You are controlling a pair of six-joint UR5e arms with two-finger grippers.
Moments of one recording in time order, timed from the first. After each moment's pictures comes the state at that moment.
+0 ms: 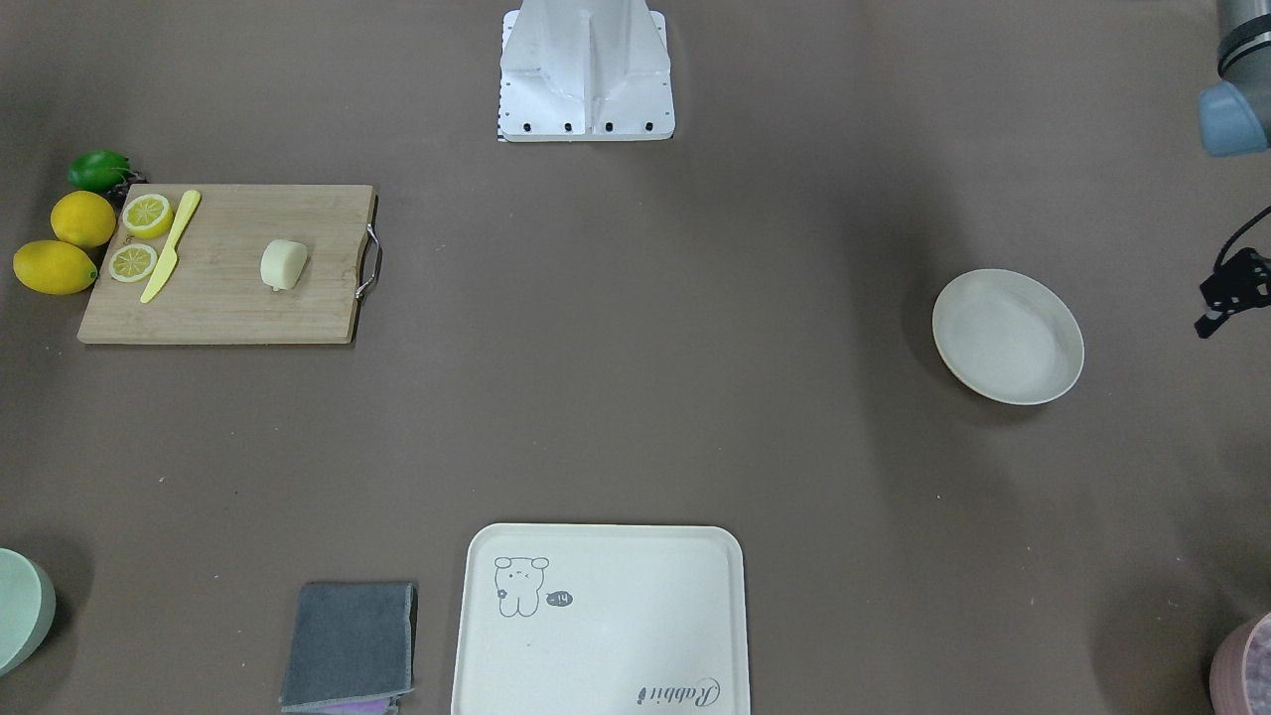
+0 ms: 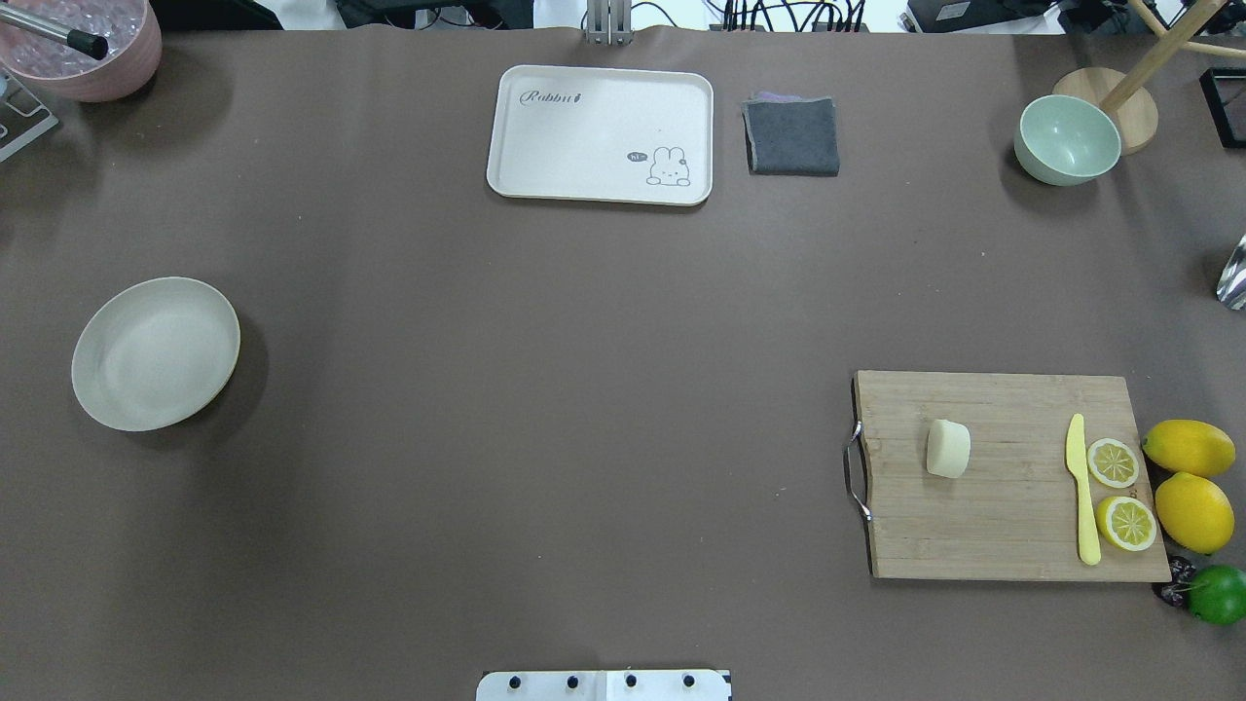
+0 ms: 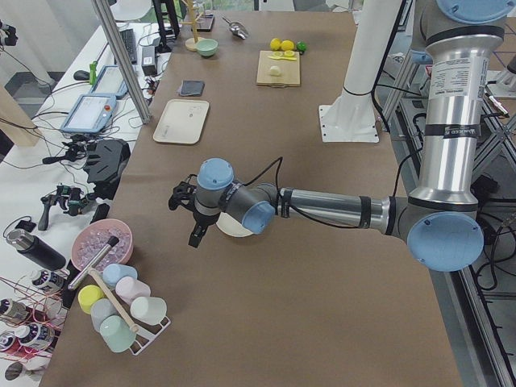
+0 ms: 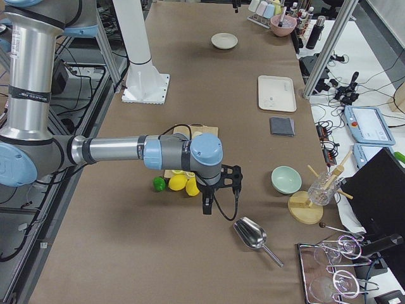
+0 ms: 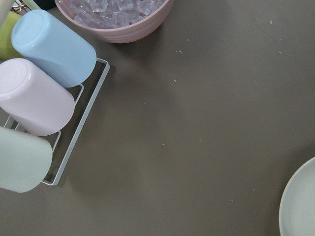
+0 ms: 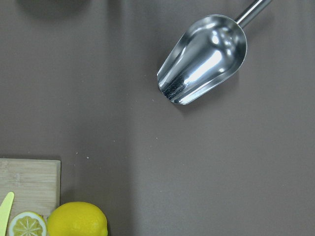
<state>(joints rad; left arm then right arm) -1.29 -1.57 -1.59 -2.21 -2.24 -0.41 1.62 -1.75 1.85 -1.64 2.35 0.00</state>
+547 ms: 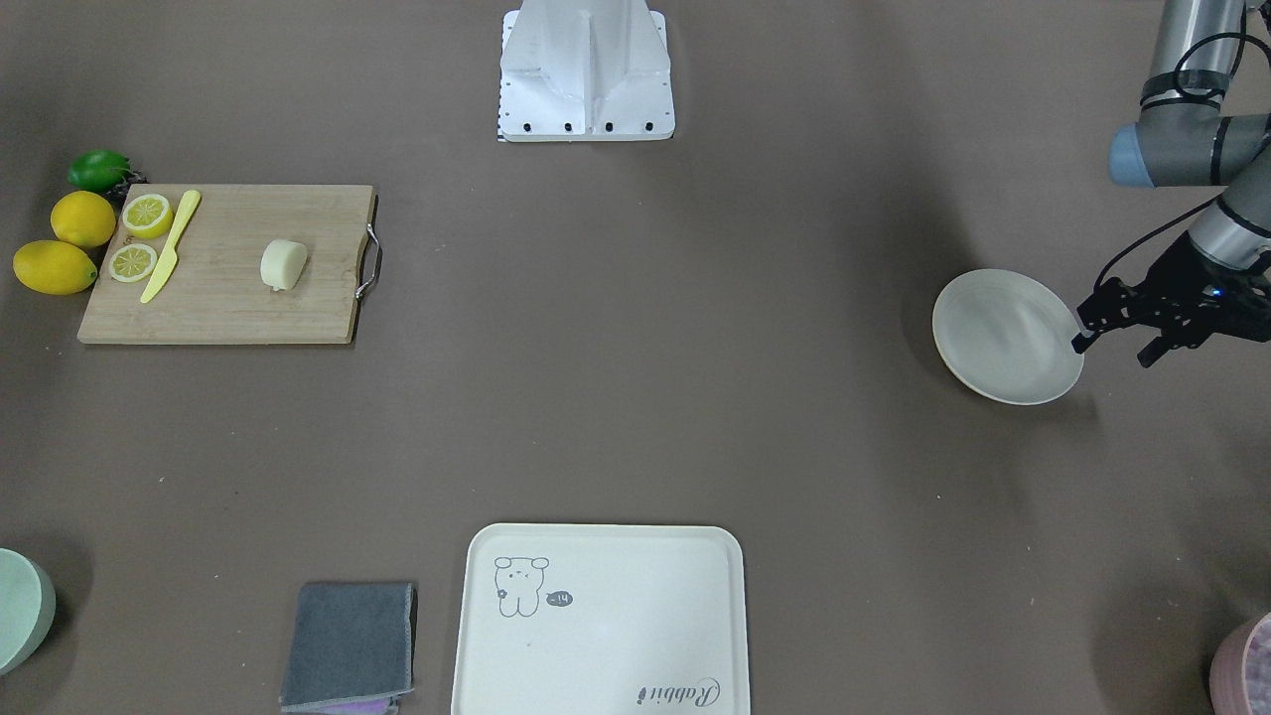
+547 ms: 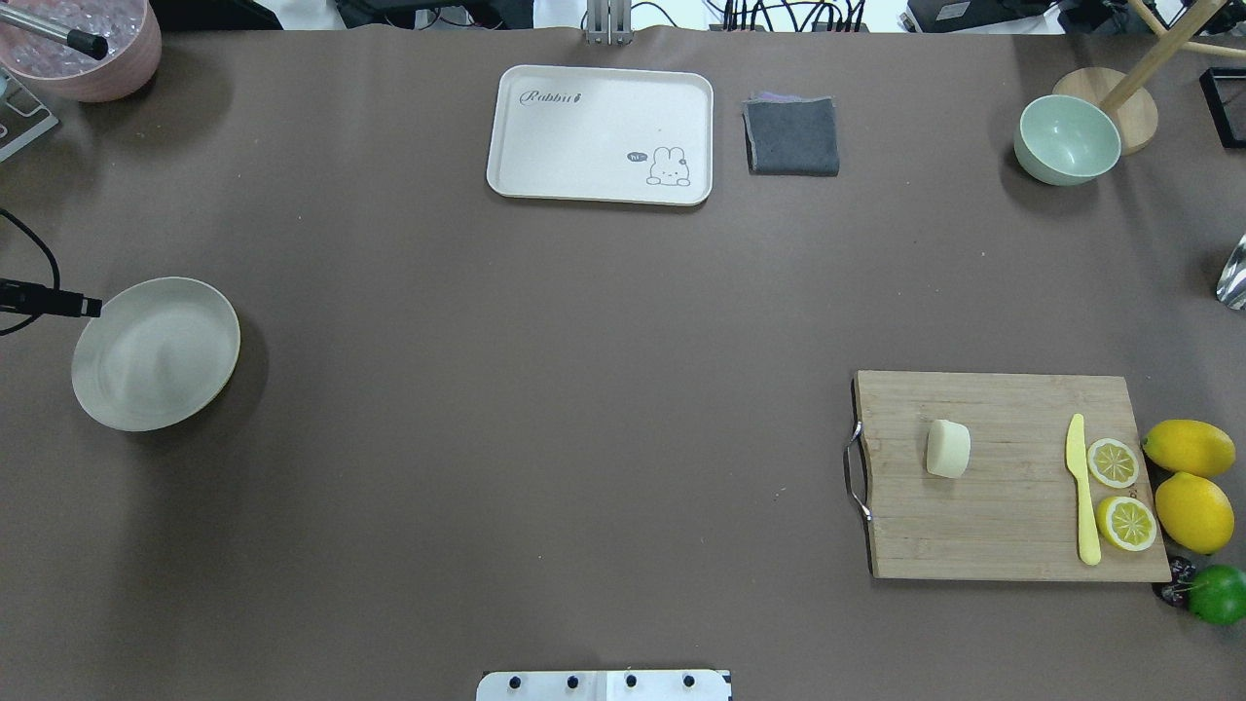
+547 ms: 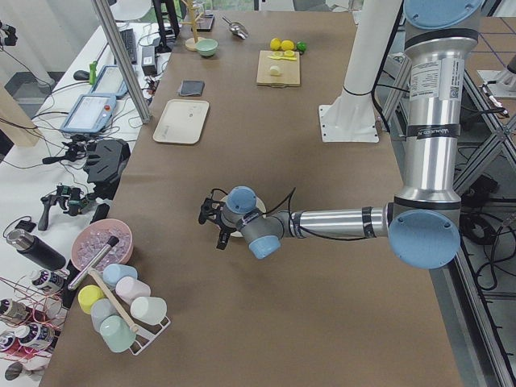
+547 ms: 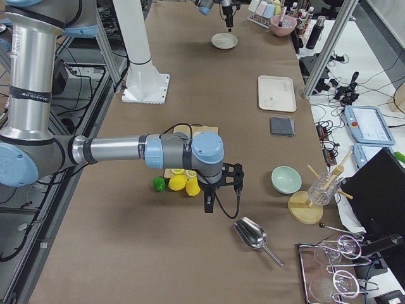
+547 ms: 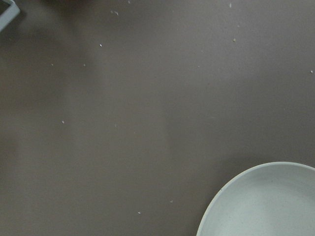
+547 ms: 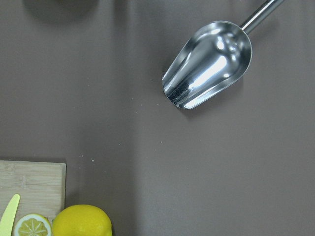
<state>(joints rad) -1.05 -1.56 -1.38 -2.66 -2.13 -0.76 1.62 -1.75 1.85 -1.64 2.36 0.00</state>
